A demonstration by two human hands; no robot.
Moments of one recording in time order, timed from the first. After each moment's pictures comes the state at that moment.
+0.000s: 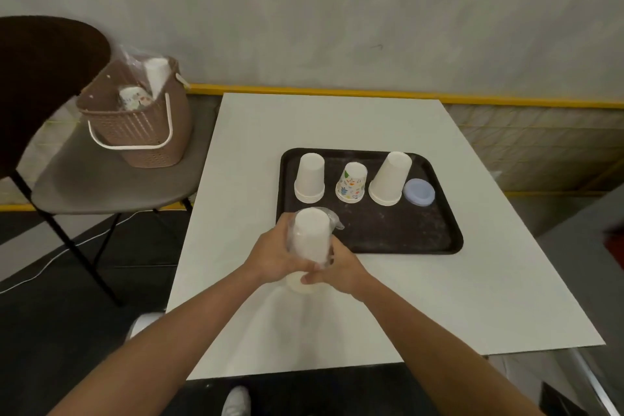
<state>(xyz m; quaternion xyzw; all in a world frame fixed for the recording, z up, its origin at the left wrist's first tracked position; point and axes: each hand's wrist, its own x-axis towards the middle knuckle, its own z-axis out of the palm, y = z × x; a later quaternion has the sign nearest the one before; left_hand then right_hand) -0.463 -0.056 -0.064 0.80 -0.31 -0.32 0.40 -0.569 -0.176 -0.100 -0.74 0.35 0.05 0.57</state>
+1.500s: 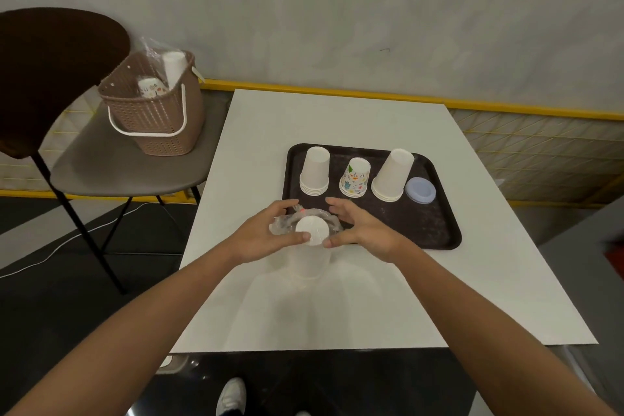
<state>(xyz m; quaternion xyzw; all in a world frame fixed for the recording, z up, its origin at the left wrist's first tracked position) -0.454 -0.023 -0.045 0.78 -0.34 -0.33 0.41 -0.581 -0.206 -0.036 -0.75 0.22 0.08 0.62</state>
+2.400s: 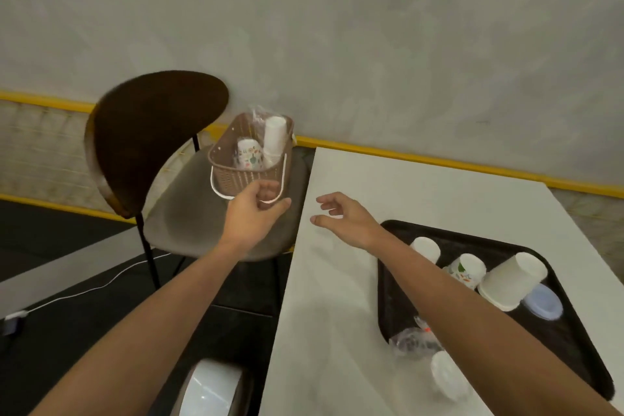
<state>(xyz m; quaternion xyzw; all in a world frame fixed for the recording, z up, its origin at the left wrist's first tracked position) -0.228 0.048 0.015 0.82 -0.17 -0.04 0.54 -0.313 -0.123 0.022 -0.87 0.16 -0.01 0.47</state>
